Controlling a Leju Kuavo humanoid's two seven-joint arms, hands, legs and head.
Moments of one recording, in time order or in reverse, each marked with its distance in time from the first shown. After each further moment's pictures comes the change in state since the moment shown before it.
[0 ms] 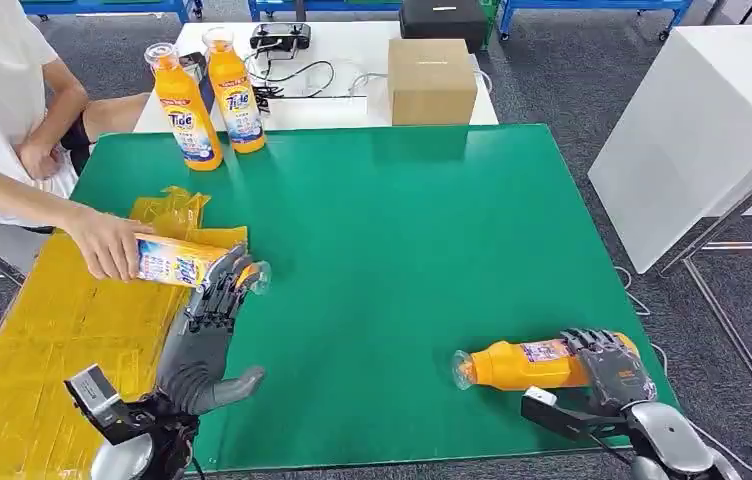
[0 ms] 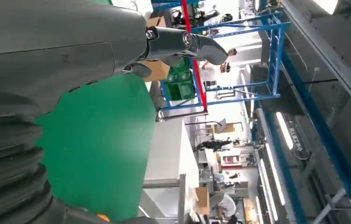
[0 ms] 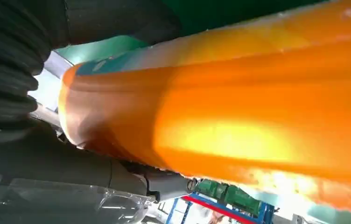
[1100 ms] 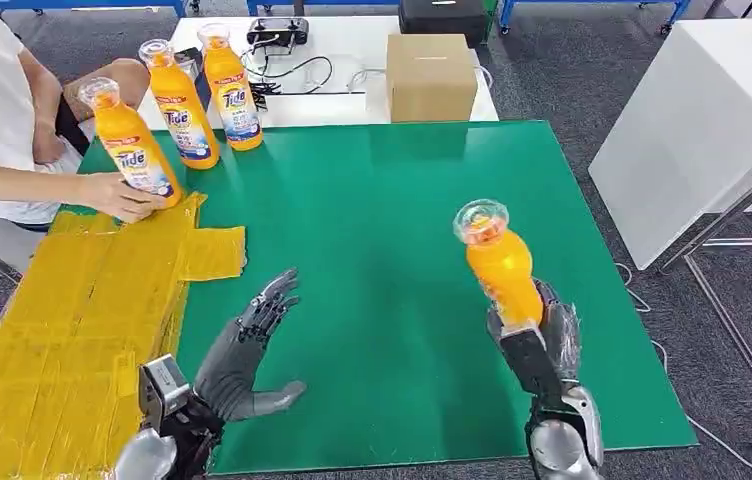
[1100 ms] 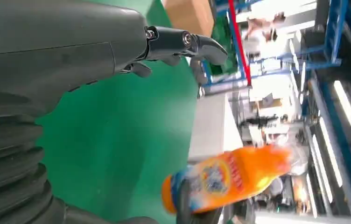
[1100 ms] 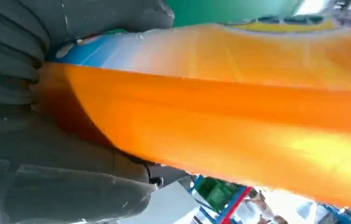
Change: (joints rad) left arm -0.035 0.003 -0.101 0.078 -0.066 0.001 0.123; right arm -0.099 0.550 -0.170 -0.087 -0.573 -0.305 -0.330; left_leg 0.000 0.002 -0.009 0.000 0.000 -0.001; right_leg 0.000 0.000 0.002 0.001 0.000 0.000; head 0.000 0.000
